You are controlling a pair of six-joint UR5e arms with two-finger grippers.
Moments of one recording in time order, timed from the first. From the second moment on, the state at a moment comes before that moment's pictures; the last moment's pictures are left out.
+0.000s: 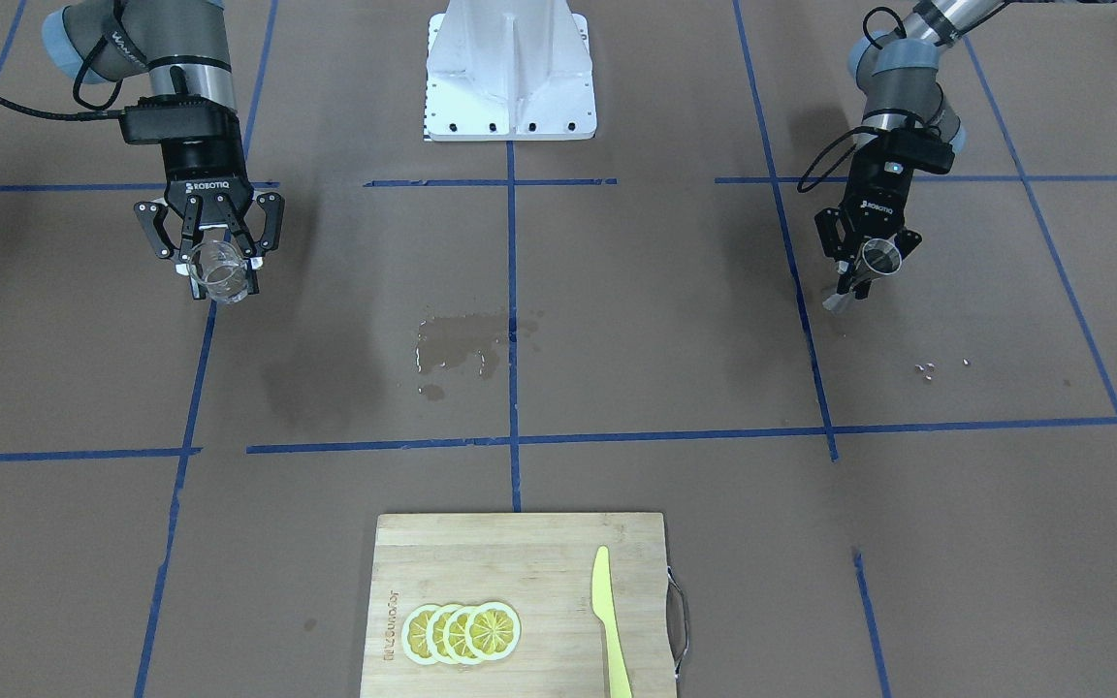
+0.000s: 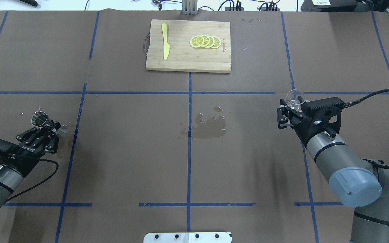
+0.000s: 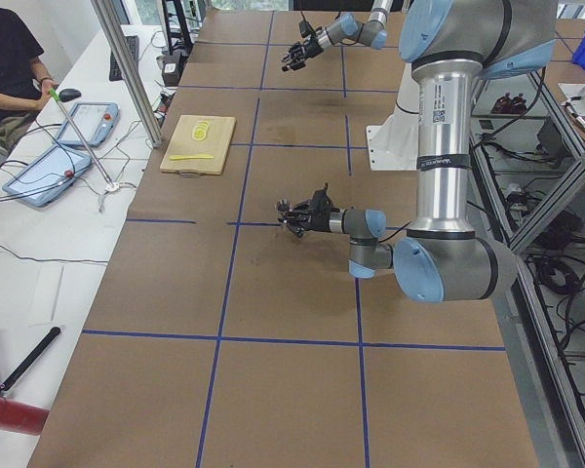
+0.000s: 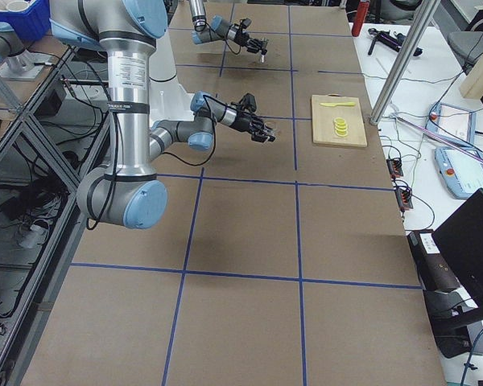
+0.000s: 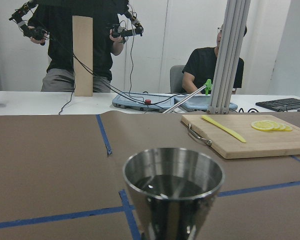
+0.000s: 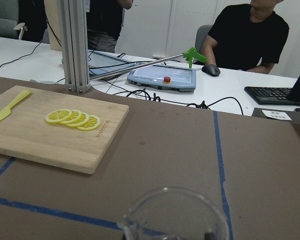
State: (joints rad) left arm -0.23 -1.50 -1.46 -3.30 -0.68 -0.84; right arm 0.33 -1.58 2.02 -0.90 0.83 1.03
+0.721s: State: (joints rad) left arm -0.22 -1.50 -1.43 -3.29 -0.67 -0.84; right arm 0.33 -1.57 2.02 -0.90 0.83 1.03
